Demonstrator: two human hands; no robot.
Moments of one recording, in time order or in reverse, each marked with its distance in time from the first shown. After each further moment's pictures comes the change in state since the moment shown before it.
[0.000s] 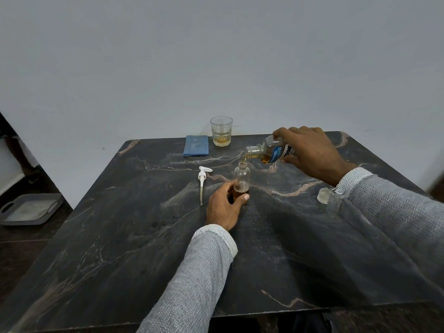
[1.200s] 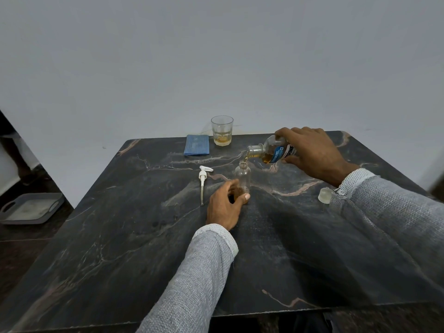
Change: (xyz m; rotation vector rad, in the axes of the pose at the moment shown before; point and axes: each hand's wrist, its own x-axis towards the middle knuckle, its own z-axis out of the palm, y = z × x) left_hand 0.001 -0.002 0.001 -0.001 -0.001 -0.006; right_hand -0.001 0.002 0.004 0.015 0.013 0.009
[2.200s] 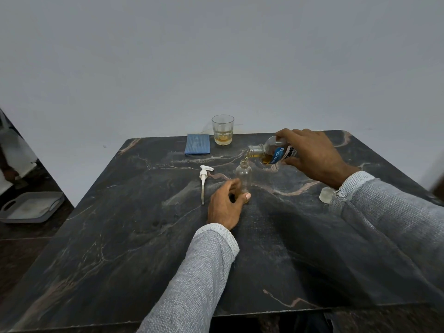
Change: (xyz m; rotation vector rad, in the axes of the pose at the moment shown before) left_hand 0.001 0.000 0.000 -0.001 -0.006 -0.007; right_hand -0.003 -0.005 0.001 0.034 -0.021 0.020
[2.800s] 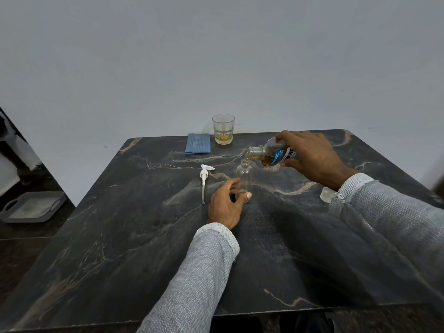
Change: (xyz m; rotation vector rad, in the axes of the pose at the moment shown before) left_hand -0.001 0.000 0.000 0.004 0.003 0.013; right_hand -0.002 -0.001 0.006 0.016 -0.012 0.020
